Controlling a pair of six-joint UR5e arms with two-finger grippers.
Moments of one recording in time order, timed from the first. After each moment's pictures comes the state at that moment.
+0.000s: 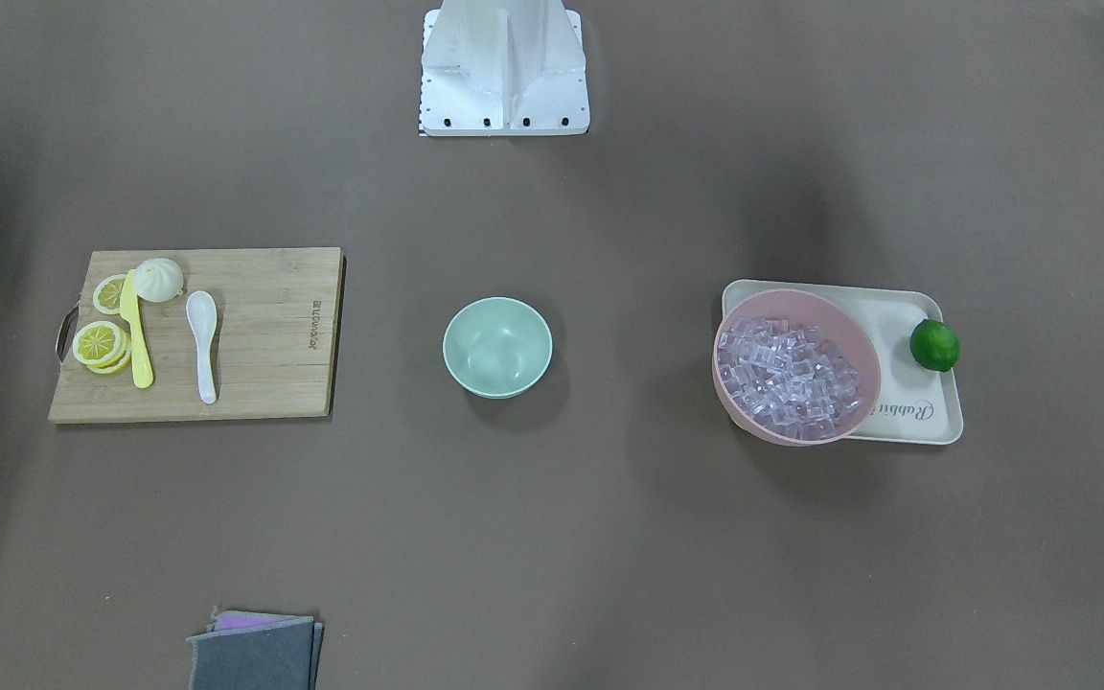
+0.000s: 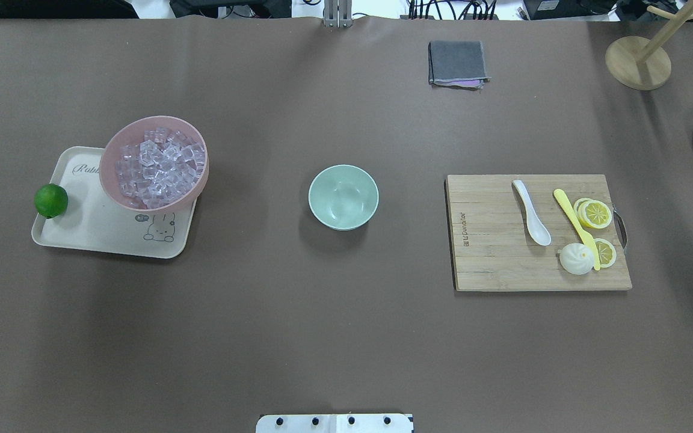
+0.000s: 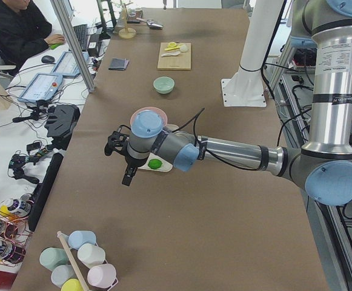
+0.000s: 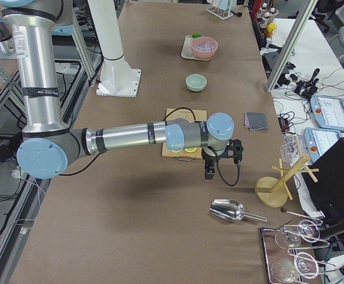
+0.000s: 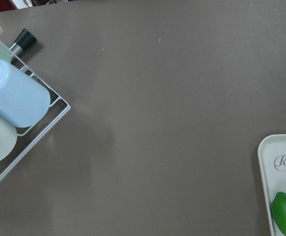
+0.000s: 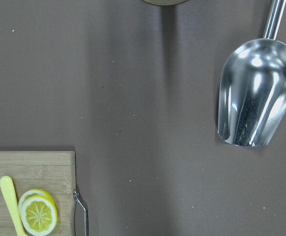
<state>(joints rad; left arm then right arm) -1.49 -1.58 -1.73 -1.97 -2.32 -0.20 1.48 -1.48 1.66 -1.59 2.45 0.20</state>
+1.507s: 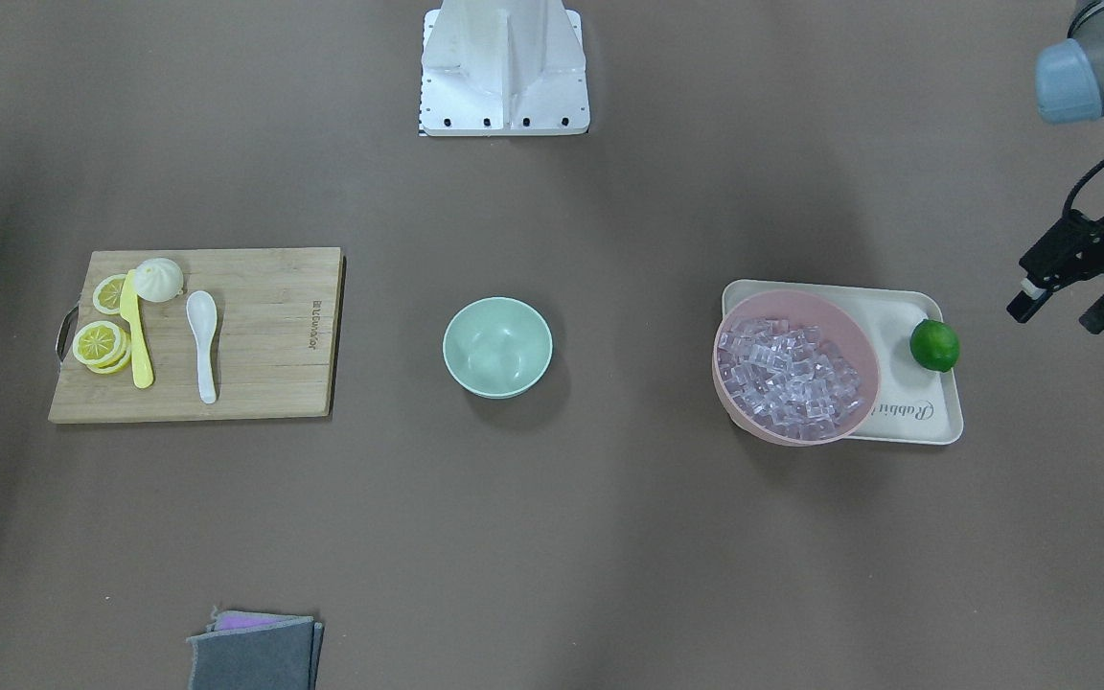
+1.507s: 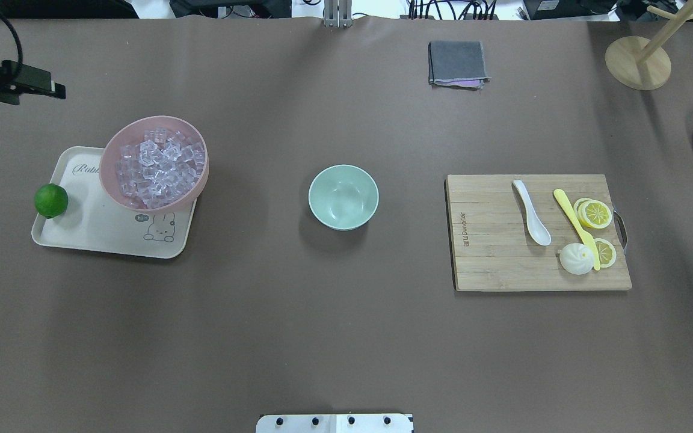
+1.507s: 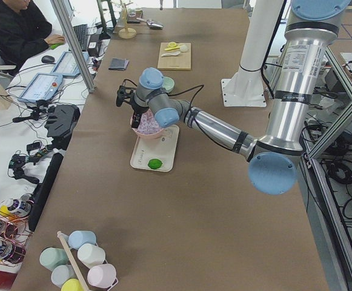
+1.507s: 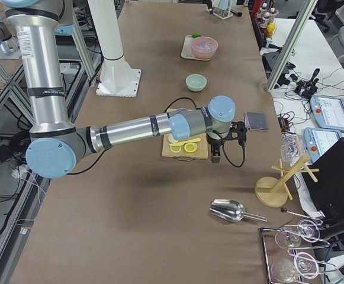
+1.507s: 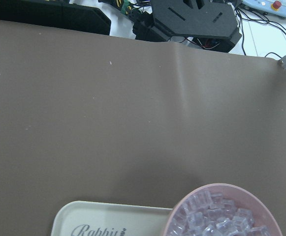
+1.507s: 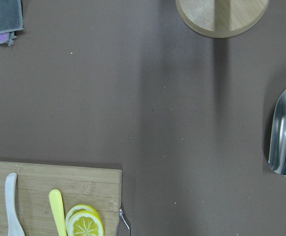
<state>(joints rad) -1.09 -1.76 -1.82 -2.12 -2.12 -0.92 1.43 -1.46 1.71 -1.48 2.46 0.30</state>
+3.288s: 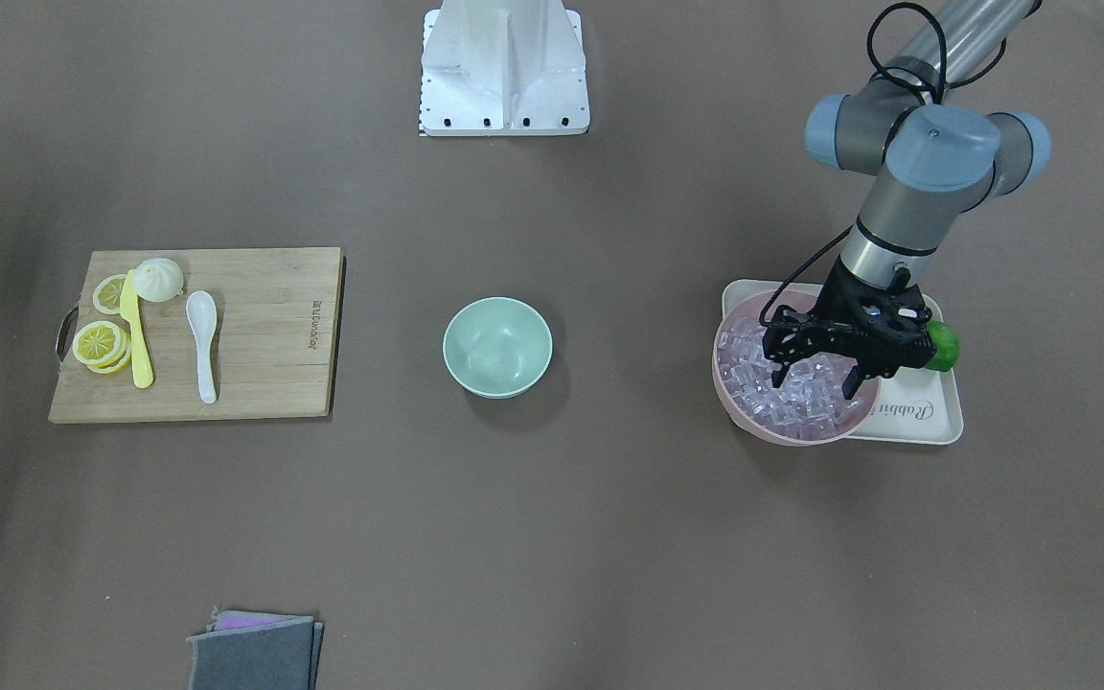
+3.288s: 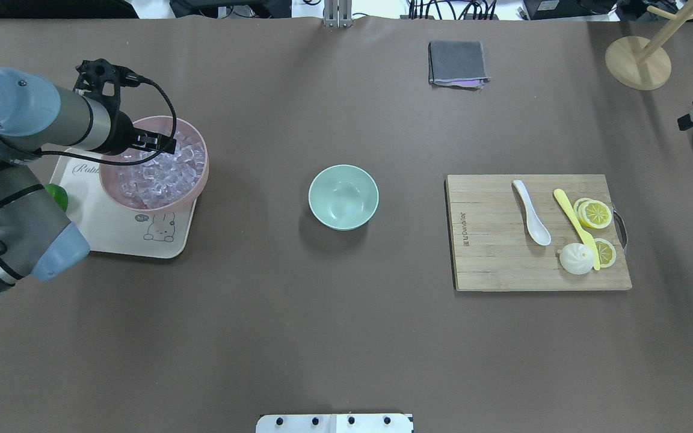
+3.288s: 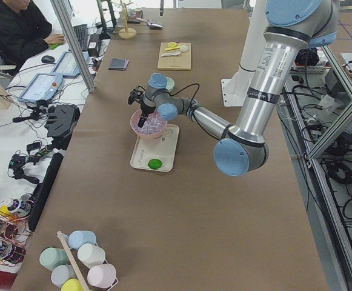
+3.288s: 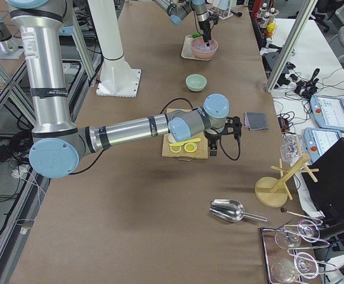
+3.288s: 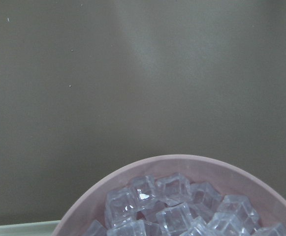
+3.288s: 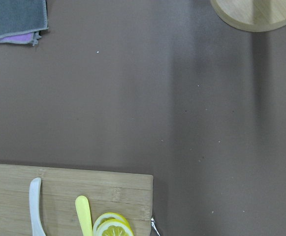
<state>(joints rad) -0.82 -1.91 -1.64 -2.07 -1.85 -0.84 1.36 -1.48 1.71 -1.33 2.46 0.47</state>
